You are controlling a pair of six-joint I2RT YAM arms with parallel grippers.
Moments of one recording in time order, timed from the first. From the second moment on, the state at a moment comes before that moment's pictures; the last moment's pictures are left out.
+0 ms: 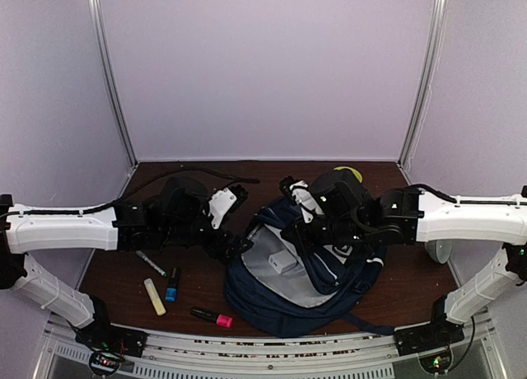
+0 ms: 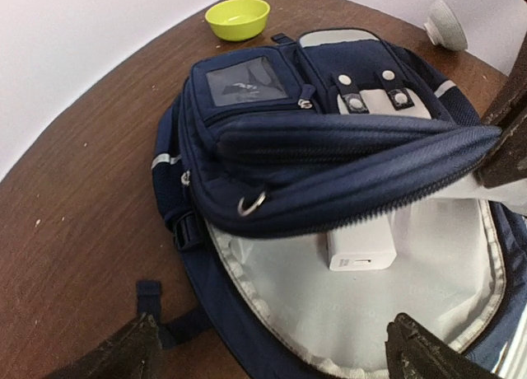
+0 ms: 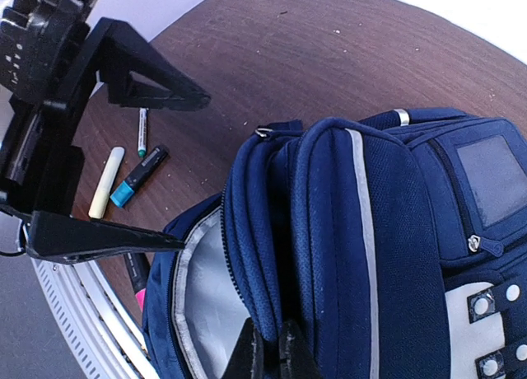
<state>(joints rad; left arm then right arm) -1.01 1.33 0.91 -0.20 -0.11 -0.05 1.12 1.41 1.13 -0.39 0.17 0.41</state>
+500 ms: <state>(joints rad) -0.97 1.61 1.05 0.03 -0.01 0.20 1.13 1.37 1.08 -0.39 0.14 0.42</state>
